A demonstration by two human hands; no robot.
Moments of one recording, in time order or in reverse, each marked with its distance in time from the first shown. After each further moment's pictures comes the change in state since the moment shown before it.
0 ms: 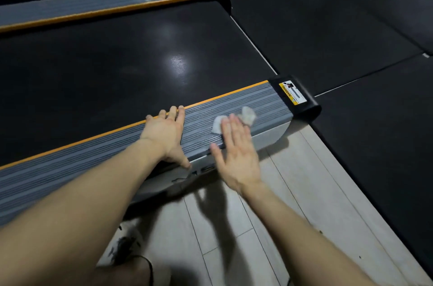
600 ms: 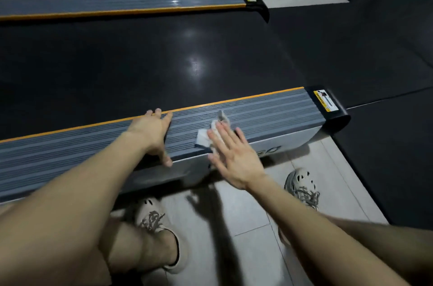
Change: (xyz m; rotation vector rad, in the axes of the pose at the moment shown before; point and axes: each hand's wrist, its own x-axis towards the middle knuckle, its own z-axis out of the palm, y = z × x) left_hand -0.087 -0.120 0.038 -0.162 -0.175 -0.147; right_hand -0.021 -0.081 0.014 -0.173 -0.255 -0.402
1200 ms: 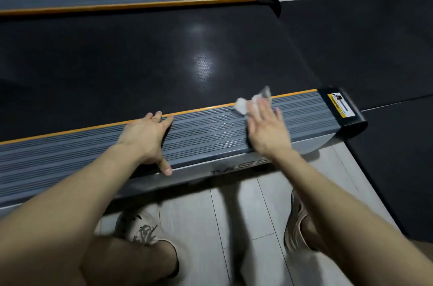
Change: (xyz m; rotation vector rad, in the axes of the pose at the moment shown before) left_hand -0.007 -0.002 -0.006 -0.029 0.029 -0.001; right_hand 0.067 0.092 -0.005 -0.072 0.023 0.293
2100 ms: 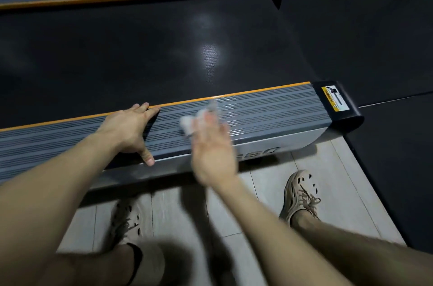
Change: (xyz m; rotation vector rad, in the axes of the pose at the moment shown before) left_hand 0.006 0.001 0.005 -0.034 0.020 -0.028; right_hand -0.070 -0.102 0.007 0.200 0.060 -0.160
